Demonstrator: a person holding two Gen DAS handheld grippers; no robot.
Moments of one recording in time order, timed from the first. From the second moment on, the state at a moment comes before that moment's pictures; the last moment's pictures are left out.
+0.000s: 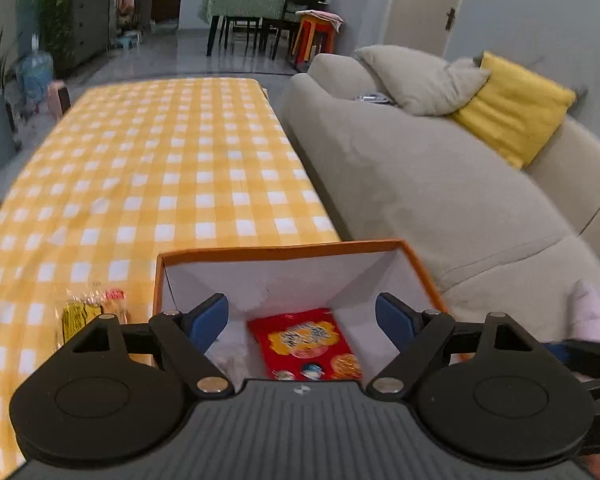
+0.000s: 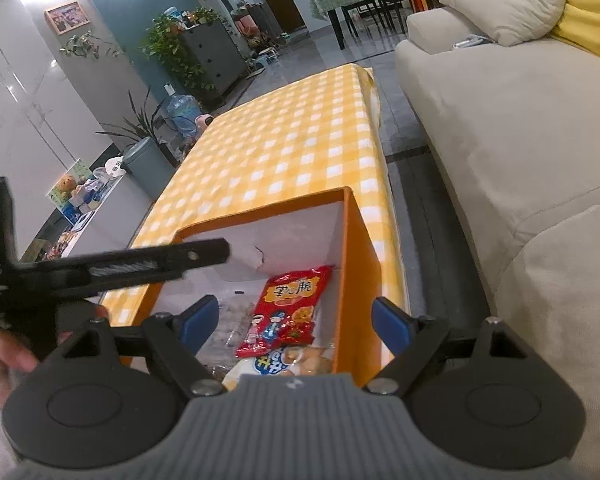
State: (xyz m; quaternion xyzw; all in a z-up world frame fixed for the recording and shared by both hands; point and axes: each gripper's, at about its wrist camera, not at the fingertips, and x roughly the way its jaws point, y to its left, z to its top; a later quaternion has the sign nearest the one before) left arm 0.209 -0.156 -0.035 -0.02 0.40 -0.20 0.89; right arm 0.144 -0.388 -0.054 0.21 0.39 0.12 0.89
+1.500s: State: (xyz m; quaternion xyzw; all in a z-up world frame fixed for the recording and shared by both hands) left arm 0.118 0.098 -0.034 -0.10 0.38 -0.04 0.92; right arm 0.071 -0.145 -0.004 0.09 0.27 0.19 0.94
